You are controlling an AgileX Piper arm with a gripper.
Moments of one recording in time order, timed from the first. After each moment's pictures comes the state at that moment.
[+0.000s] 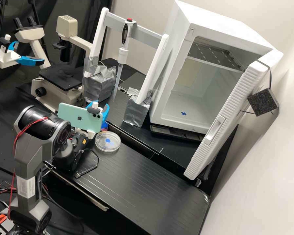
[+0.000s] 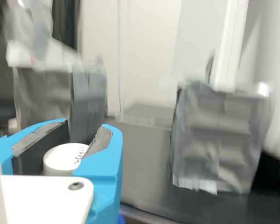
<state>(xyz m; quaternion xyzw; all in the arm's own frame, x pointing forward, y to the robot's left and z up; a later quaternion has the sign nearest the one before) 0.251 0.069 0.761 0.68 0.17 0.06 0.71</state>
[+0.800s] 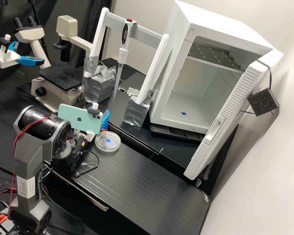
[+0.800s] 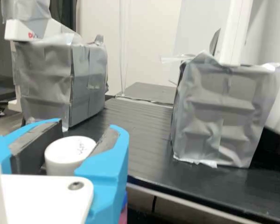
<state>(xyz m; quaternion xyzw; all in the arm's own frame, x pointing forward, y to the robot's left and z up) 0.245 0.065 0.758 0.68 0.16 0.04 0.72</state>
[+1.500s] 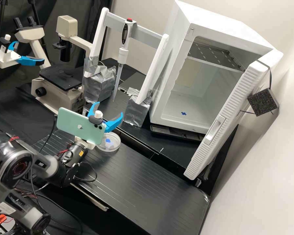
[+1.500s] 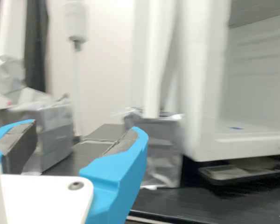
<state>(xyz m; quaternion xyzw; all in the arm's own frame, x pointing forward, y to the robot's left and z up) 0.182 0.054 0.825 0.72 0.07 0.13 0.68</state>
